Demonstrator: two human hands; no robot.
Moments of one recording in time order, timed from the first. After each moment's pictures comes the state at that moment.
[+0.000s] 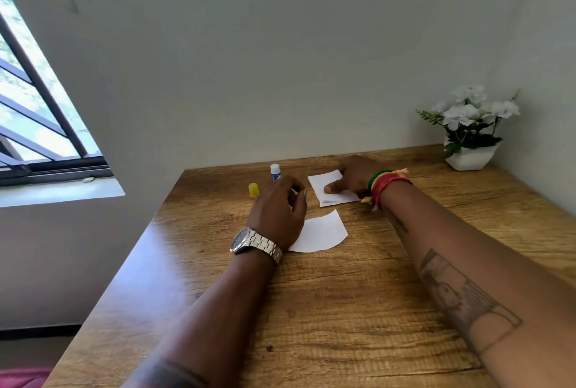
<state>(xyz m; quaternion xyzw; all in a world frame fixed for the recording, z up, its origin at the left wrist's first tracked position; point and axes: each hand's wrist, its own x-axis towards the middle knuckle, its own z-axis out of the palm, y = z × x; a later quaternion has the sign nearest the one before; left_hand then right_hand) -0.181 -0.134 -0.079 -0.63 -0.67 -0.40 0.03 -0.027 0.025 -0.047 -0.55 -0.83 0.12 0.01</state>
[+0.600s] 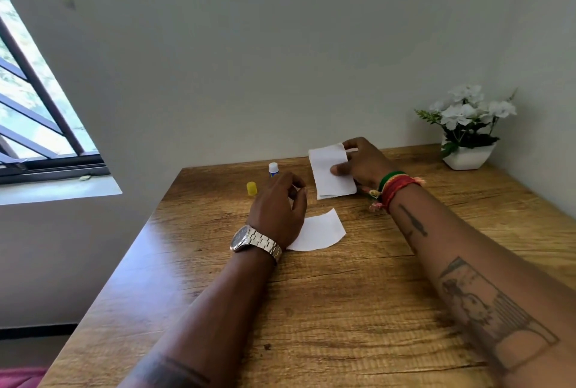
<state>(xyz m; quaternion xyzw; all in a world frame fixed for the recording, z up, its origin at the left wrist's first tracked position) -0.181 -0.131 -0.080 -0.63 -0.65 -0.42 0.05 -0.010 0.017 -0.045 -0.51 -0.69 0.40 0.32</state>
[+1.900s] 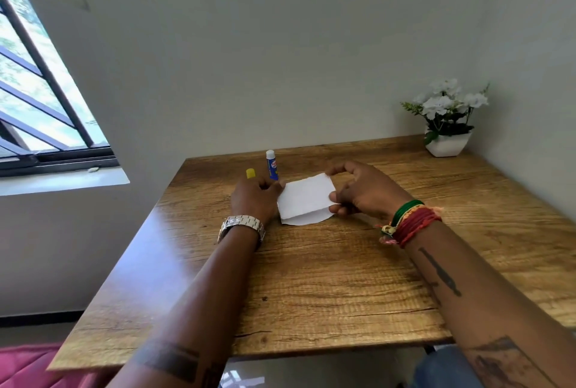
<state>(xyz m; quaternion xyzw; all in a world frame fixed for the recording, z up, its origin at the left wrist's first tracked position) -0.187 -0.164 -0.068 -0.44 -0.74 -0.48 -0.18 0.030 -0.111 -0.041 -0.45 -0.65 0.54 0.28</state>
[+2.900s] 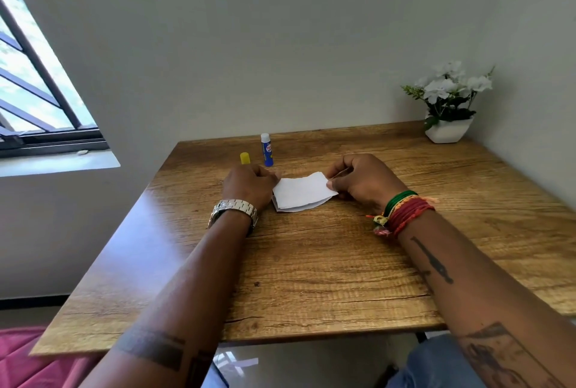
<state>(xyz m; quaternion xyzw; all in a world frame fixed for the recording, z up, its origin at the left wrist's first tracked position) -0.188 -0.164 -0.071 -0.44 -0.78 -0.41 -0.16 0.029 -0.103 -0.058 -0.50 -0.71 0.40 0.29</state>
